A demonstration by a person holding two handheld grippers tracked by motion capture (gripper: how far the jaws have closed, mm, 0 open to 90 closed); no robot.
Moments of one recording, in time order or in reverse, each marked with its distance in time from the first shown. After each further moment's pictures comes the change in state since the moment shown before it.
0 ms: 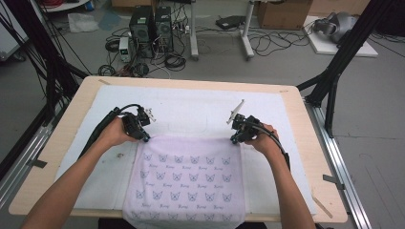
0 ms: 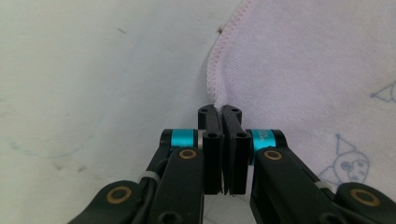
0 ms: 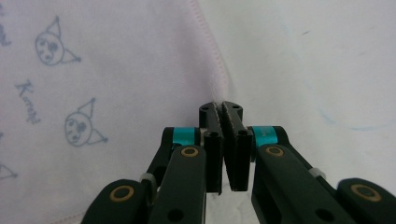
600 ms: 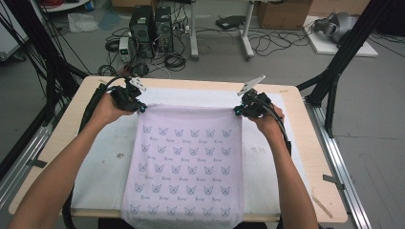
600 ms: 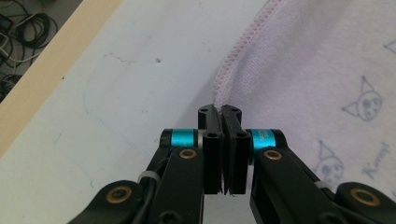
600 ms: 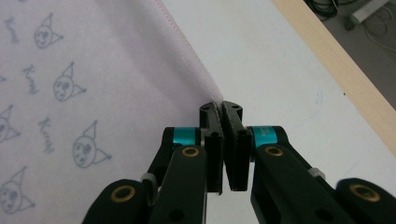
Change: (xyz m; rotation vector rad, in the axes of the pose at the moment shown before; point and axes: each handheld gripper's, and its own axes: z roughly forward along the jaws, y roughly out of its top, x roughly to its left) left arm 0.034 0.017 -0.062 -0.210 0.159 -0.038; right arm -0.032 0.013 -0.059 -0.272 -0.181 0.099
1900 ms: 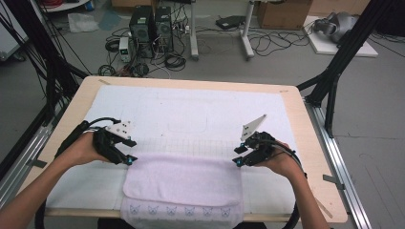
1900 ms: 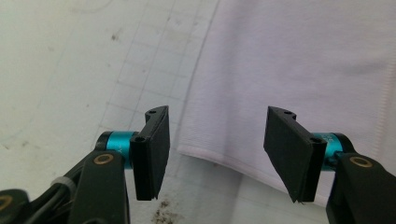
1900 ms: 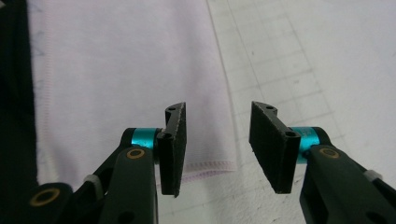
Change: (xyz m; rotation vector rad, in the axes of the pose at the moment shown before) left arm -0.076 -0.081 -0.010 0.008 -0.315 0.150; right arm 0.087 -0.062 -0.010 0.089 0.342 -0.096
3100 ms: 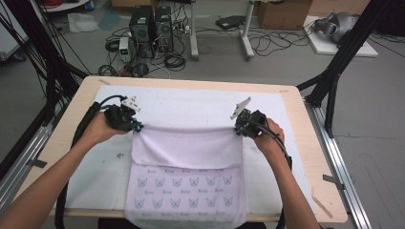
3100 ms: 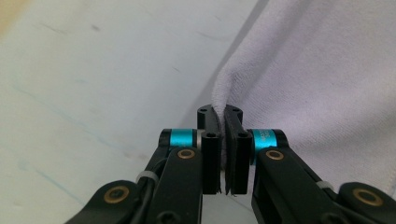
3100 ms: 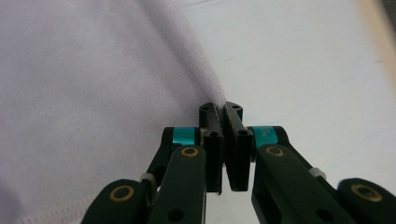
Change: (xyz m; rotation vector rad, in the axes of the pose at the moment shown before) left arm 0.063 0.046 -0.008 -0.013 0.253 -0.119; right arm -0.049 0.044 -0.003 0.120 -0.428 -0.001
